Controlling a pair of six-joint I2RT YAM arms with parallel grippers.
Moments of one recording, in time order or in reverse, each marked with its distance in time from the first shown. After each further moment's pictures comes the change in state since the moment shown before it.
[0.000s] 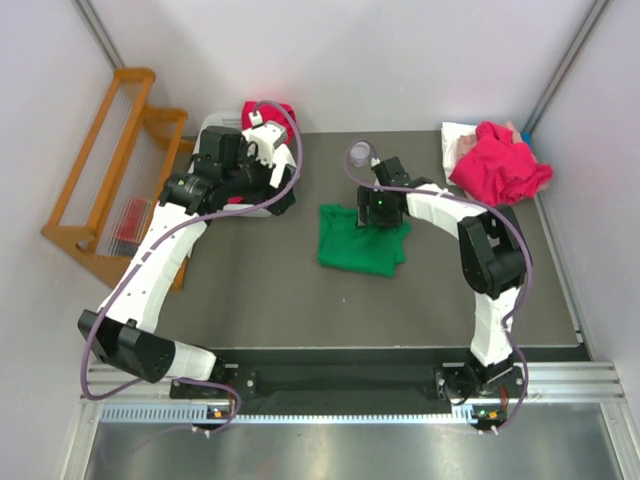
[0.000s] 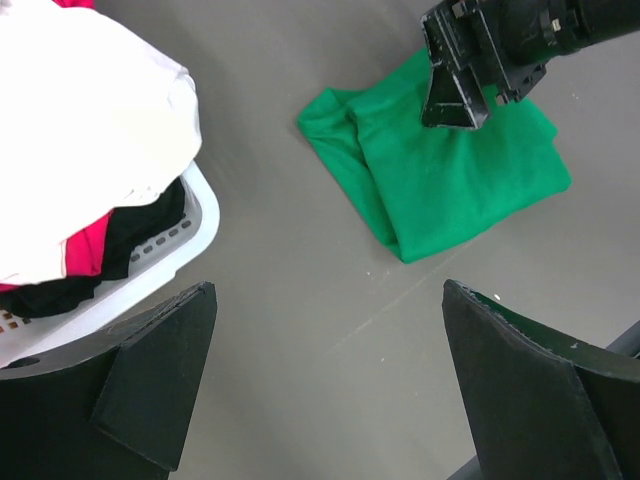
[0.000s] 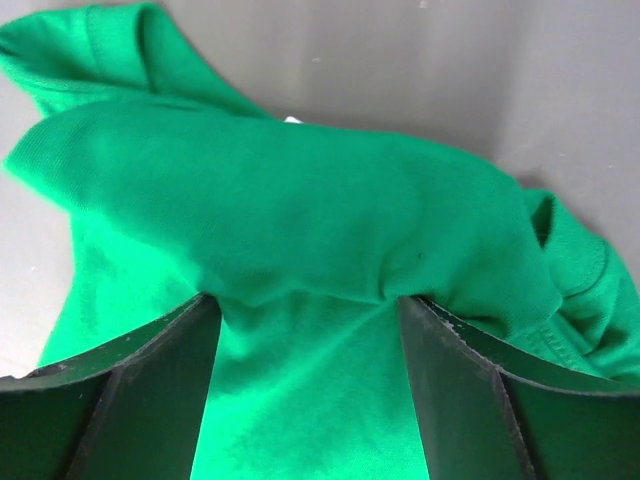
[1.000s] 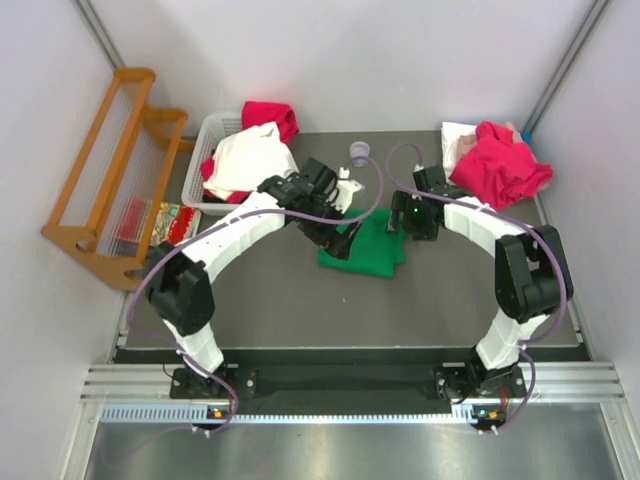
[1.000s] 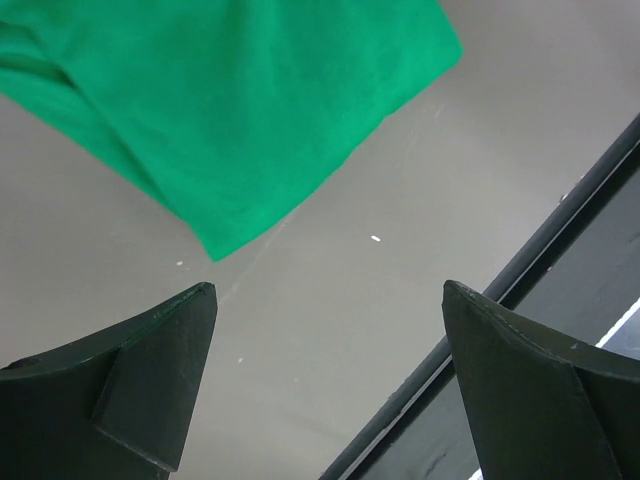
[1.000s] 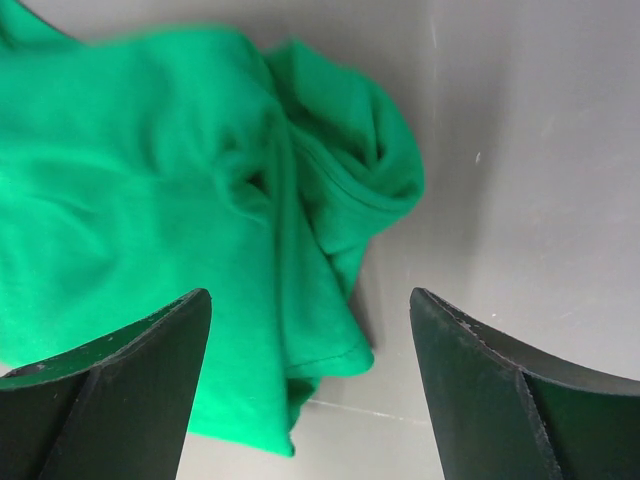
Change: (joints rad) left arm -0.304 0.334 -0.013 -0.063 0.060 -0.088; right arm -0.150 -0.275 -0.264 0.009 0.004 0.076
